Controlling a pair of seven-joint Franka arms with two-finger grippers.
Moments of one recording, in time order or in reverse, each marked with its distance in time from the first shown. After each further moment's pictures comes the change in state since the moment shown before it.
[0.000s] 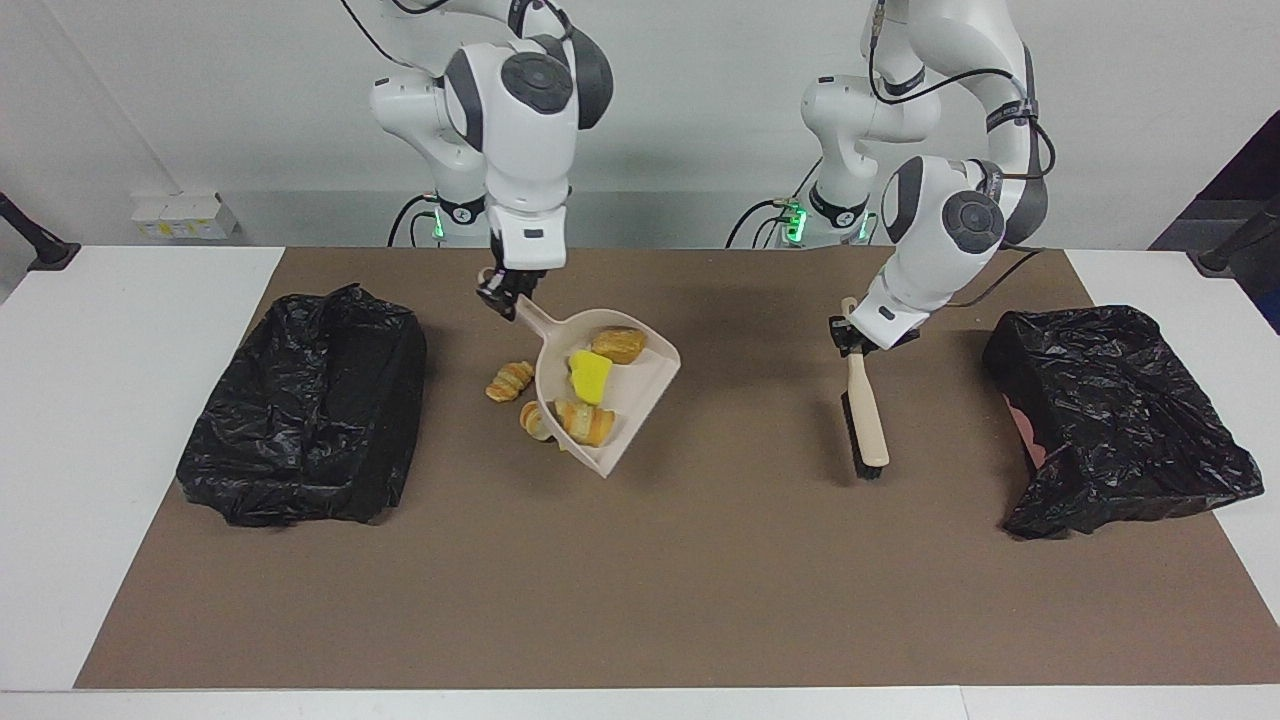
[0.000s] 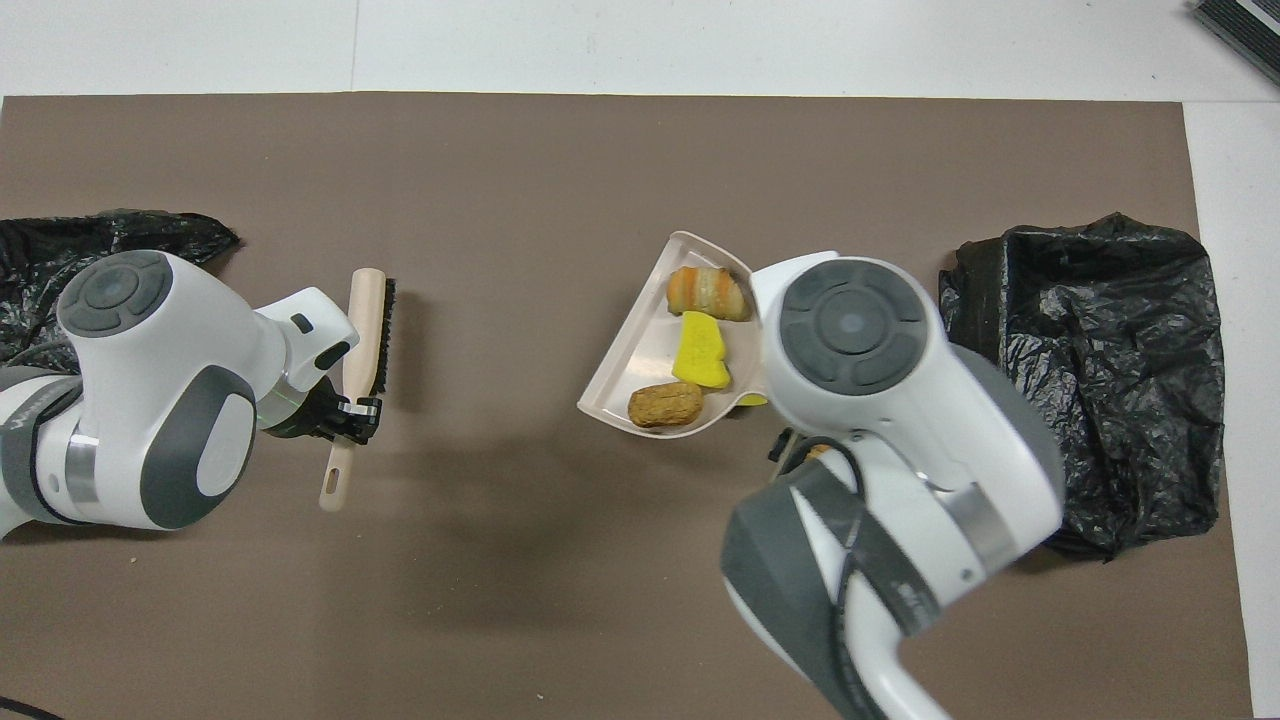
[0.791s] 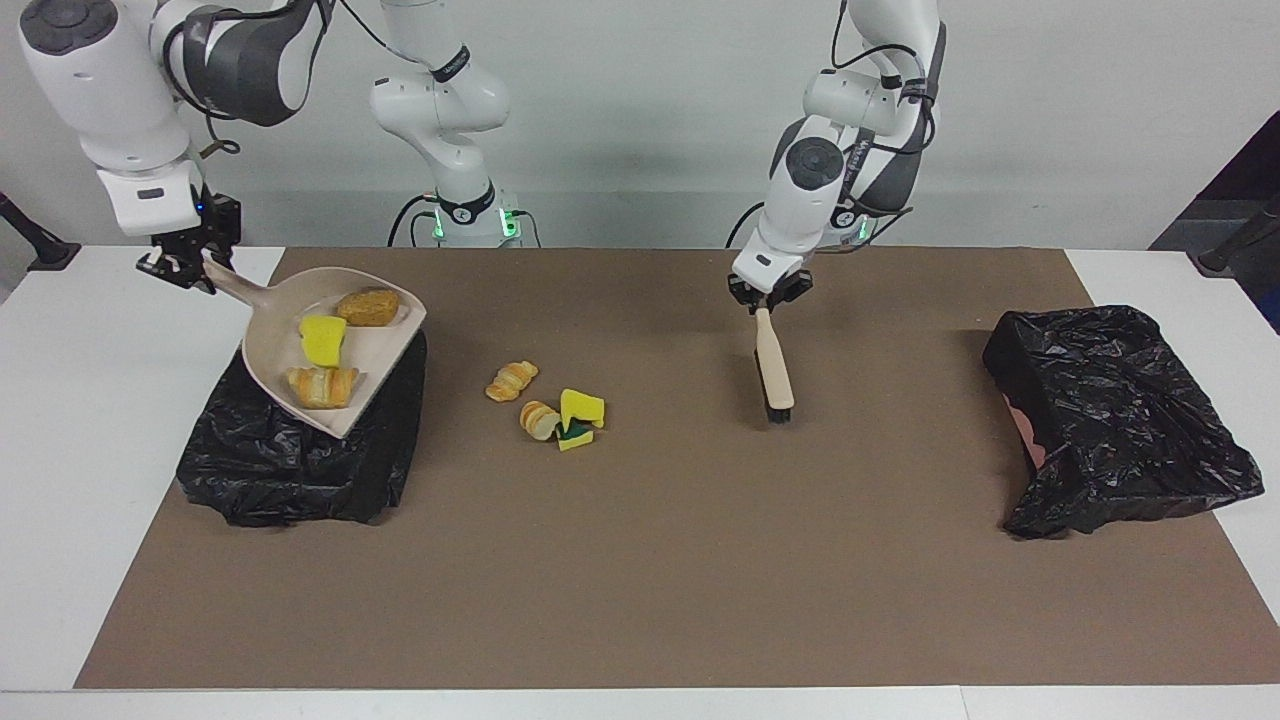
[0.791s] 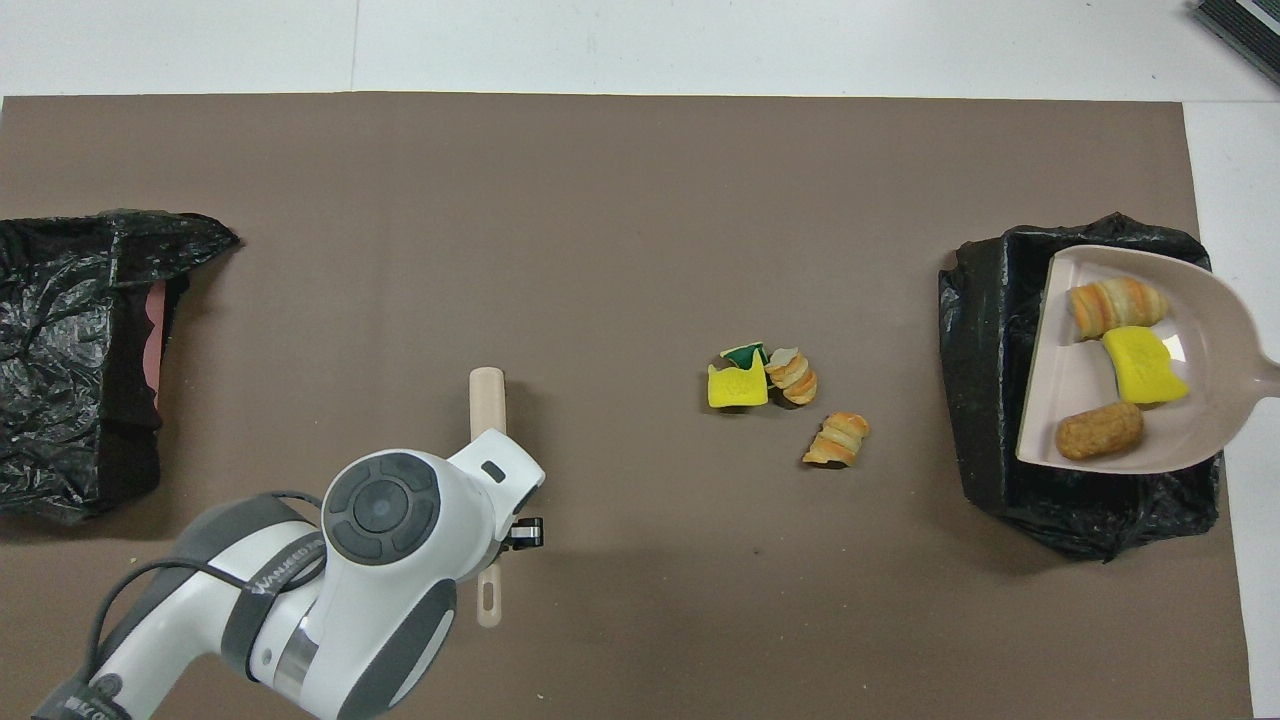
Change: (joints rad) left arm -0.374 -0.170 -0.015 -0.243 -0.014 0.139 -0.415; right arm -0.014 -0.072 -0.605 -0.042 -0.142 0.097 -0.864
